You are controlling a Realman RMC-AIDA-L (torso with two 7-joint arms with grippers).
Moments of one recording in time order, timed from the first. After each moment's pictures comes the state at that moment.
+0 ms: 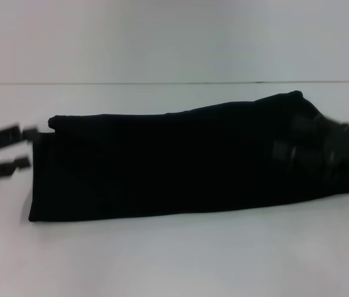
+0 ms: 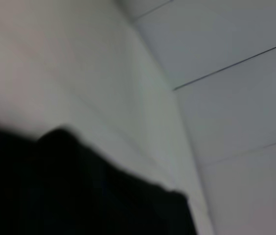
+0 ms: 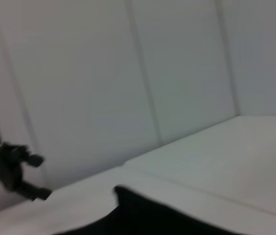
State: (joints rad) left arm -0.49 -1.86 0.34 0.53 2.14 1.63 -2.34; right arm 0.57 2.01 -0.45 -0.44 -1.95 -1.53 1.19
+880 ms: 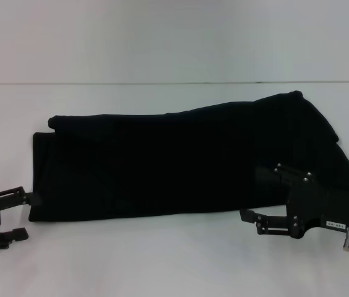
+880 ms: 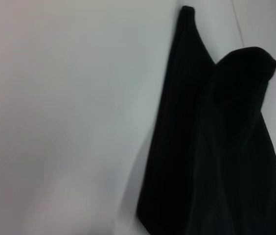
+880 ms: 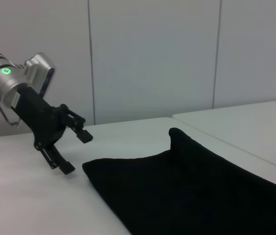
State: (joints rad) left arm -0.44 -1.89 0.38 0.50 2.32 1.51 -2.62; right arm 0.54 2.08 -0.54 -0.43 -2.05 -1.50 0.89
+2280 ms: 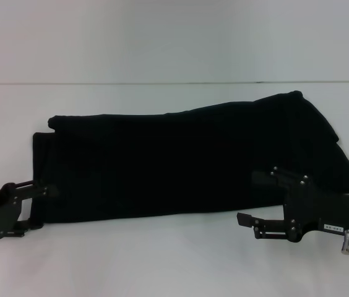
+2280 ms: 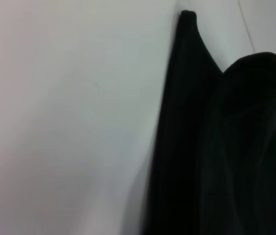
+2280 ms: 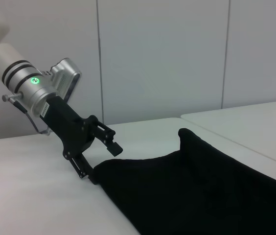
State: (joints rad) left arm -0.49 -1.92 0.42 0.48 2.32 1.38 -2.61; right arm 0.54 2.09 -0.56 -0.43 -2.05 -1.51 0.90
